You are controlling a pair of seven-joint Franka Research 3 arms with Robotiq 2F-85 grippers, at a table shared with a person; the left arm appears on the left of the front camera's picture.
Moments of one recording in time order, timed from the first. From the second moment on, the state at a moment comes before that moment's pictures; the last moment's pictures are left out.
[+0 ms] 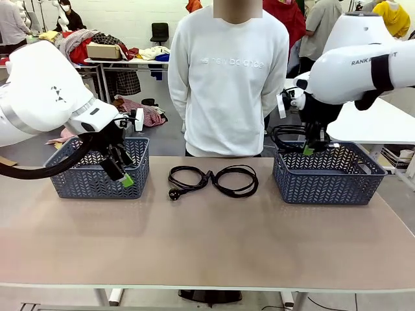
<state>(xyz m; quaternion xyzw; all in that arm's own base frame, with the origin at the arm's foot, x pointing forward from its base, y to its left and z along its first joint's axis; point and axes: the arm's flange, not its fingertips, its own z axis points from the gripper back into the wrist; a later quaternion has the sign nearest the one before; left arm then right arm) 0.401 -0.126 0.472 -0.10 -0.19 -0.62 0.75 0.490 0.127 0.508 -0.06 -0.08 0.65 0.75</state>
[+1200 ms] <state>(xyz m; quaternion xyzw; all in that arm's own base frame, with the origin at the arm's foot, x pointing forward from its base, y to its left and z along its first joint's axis) 0.401 -0.126 0.473 -0.10 -0.19 -0.62 0.75 0.545 0.094 0.486 -0.02 -0.07 0.63 0.77</state>
